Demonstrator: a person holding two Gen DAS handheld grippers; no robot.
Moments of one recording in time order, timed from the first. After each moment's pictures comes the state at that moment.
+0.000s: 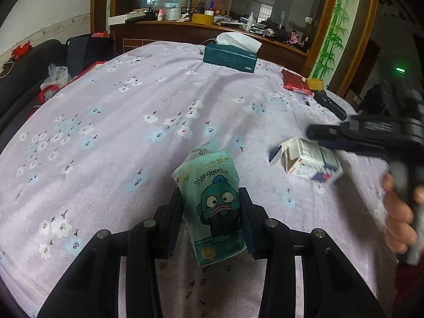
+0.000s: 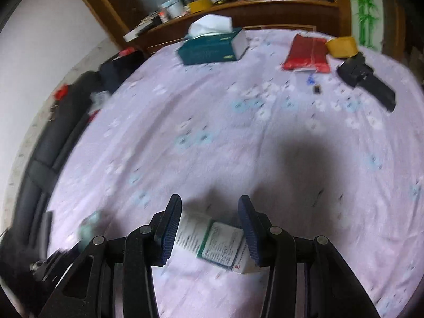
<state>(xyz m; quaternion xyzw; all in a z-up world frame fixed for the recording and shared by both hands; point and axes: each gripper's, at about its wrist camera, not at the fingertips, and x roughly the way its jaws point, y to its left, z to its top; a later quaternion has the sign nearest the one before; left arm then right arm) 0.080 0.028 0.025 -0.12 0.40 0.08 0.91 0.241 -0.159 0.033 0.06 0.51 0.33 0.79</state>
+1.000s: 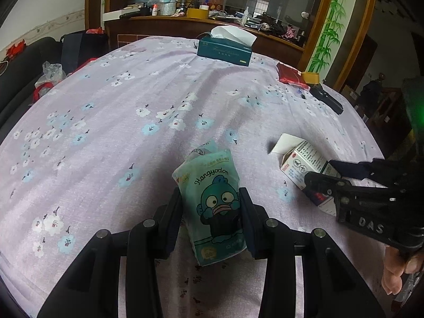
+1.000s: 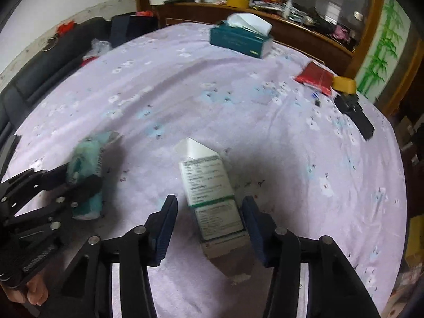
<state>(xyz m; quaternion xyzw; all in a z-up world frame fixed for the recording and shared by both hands) 0.080 0.024 0.019 -0.12 0.41 0.07 0.90 0.171 -0.121 0.026 -0.16 0.46 0.26 0.83</state>
